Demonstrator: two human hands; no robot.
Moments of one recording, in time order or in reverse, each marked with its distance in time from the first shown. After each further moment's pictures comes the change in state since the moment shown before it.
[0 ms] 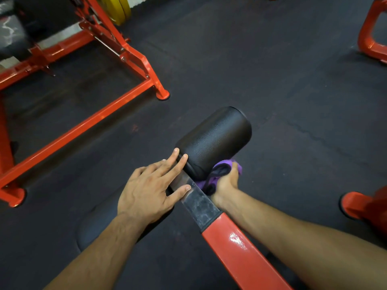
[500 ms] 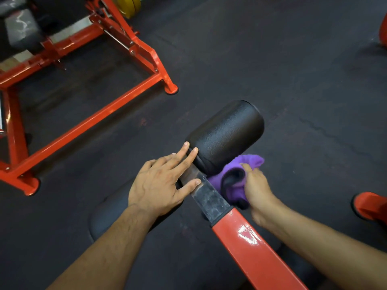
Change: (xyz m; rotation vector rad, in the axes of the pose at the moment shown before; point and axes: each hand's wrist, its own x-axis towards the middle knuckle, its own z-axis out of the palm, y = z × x) left_hand 0.001 0.002 0.002 -0.015 -0.008 -0.007; right_hand -0.045 -0.032 -0.053 -0.604 -0.136 -0.333
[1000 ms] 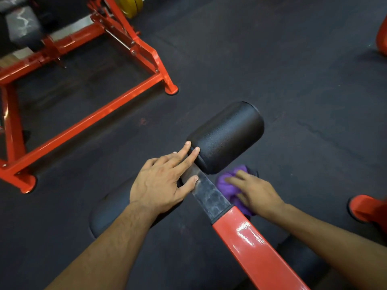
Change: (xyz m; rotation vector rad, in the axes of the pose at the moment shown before) left_hand 0.000 -0.001 -0.002 -0.007 -0.012 -0.012; right_hand 0.061 0.055 -0.060 -1.326 -0.318 -1.024
